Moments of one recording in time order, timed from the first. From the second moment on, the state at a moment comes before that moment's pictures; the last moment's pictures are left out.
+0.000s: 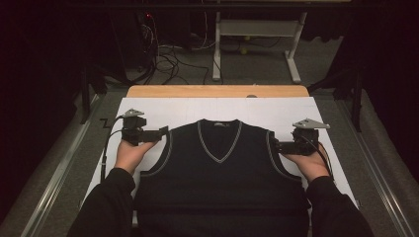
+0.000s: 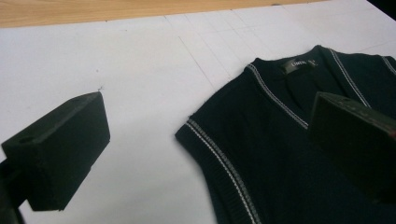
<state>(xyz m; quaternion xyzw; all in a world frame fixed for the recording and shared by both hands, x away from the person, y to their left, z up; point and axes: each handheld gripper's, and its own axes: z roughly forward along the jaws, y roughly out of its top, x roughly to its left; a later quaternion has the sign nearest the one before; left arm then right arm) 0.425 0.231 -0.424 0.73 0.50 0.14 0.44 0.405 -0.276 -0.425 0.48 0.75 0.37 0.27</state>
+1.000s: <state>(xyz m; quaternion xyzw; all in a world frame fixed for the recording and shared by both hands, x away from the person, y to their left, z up) 0.451 0.182 -0.470 0.77 0.55 0.12 0.31 0.452 -0.250 -0.469 0.52 0.77 0.30 0.21</state>
